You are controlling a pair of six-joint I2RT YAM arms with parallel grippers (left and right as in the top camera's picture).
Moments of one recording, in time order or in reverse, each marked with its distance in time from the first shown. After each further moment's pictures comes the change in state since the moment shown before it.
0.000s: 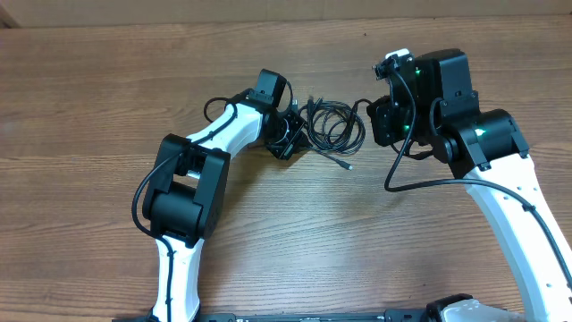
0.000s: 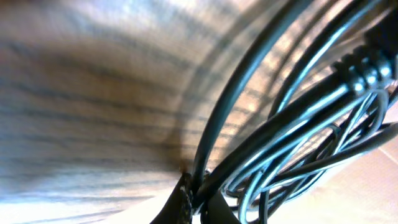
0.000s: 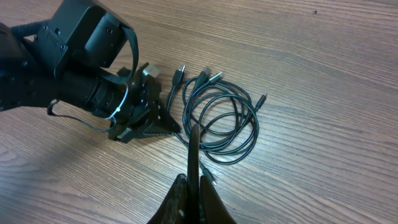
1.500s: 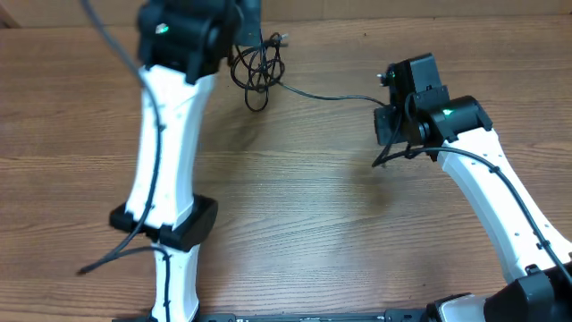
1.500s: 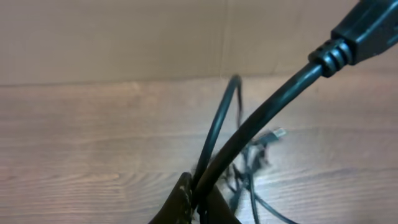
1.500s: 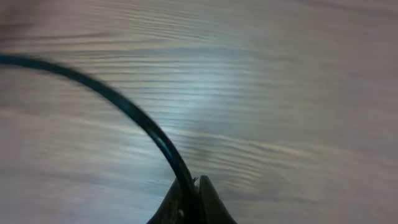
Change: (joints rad) left arm 0.017 -0.057 1.441 -0.998 -0.834 0.967; right arm -0.014 0.150 -0.065 -0.032 0.342 0.153
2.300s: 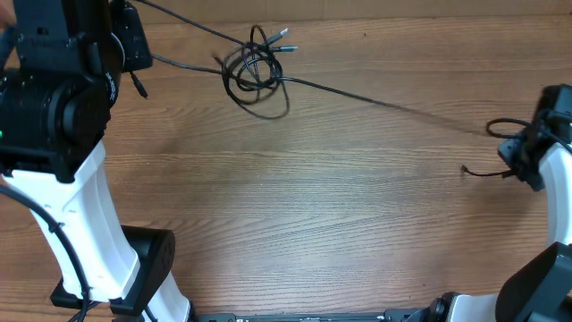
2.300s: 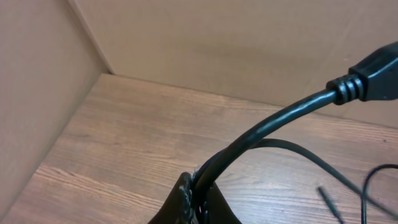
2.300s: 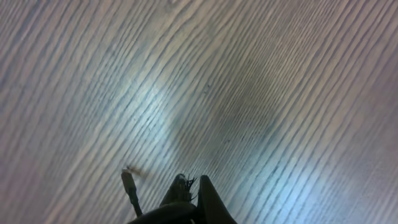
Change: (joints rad) left arm 0.215 -0.268 0.010 -0.149 -0.100 0.003; right arm -0.692 0.002 -0.136 -0.021 0.087 0.449
